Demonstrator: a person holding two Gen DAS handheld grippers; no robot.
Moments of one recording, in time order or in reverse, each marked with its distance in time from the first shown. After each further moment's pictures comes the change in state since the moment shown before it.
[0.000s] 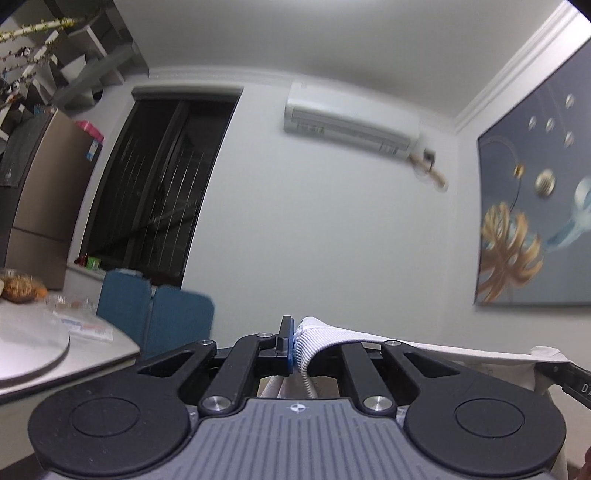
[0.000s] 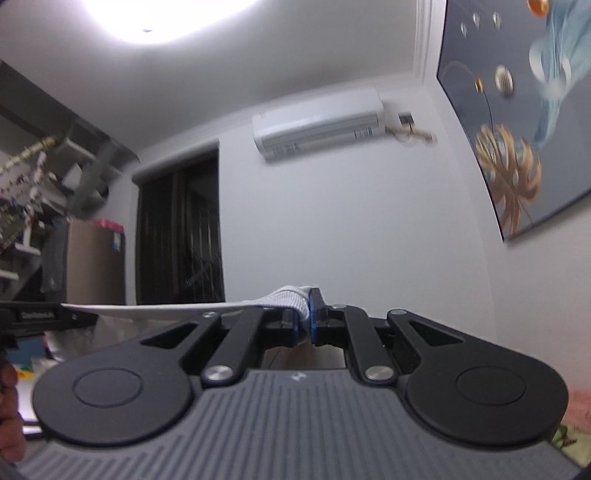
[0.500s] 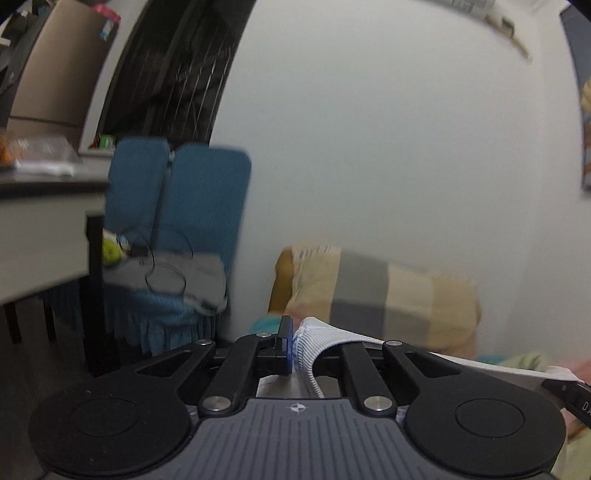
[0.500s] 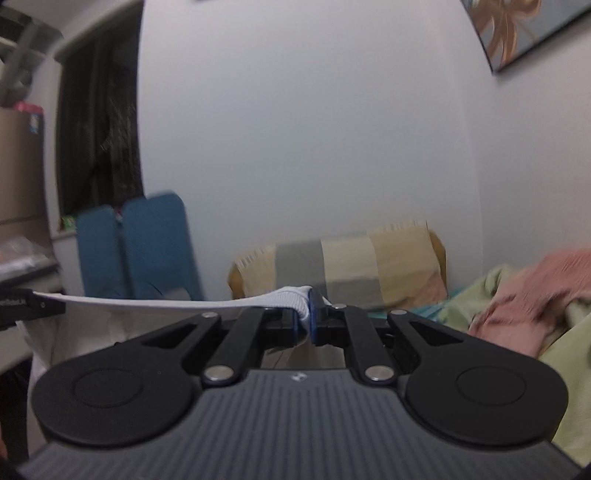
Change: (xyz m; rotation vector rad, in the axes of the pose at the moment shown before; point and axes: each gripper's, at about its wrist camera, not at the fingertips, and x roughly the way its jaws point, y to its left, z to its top) left arm 0.395 0.071 -0.338 -0.010 0.319 0.166; right arm 0.310 -0.109 -0.340 0.032 0.371 -0.160
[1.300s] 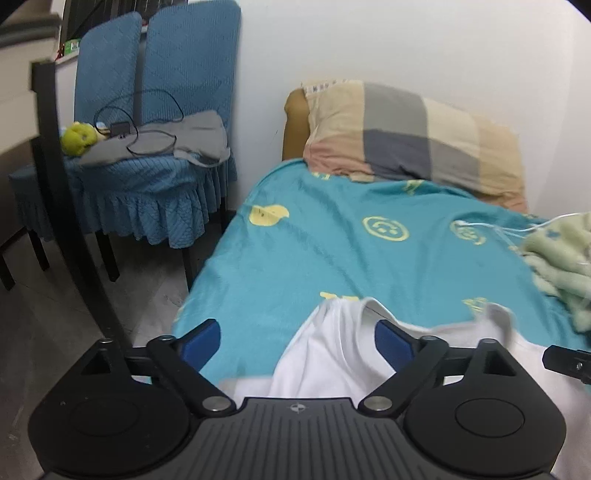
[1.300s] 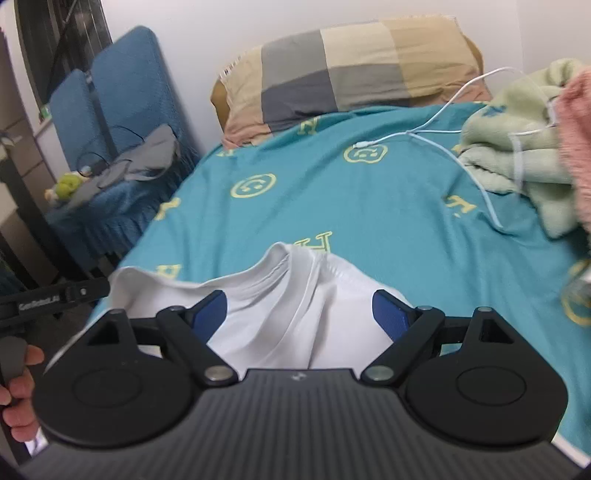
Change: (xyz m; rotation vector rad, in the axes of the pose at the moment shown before) left arm 0.081 0.057 -0.101 0.114 0.360 -0.013; right arm 0.102 -0.030 -0.127 0.080 0.480 0.092
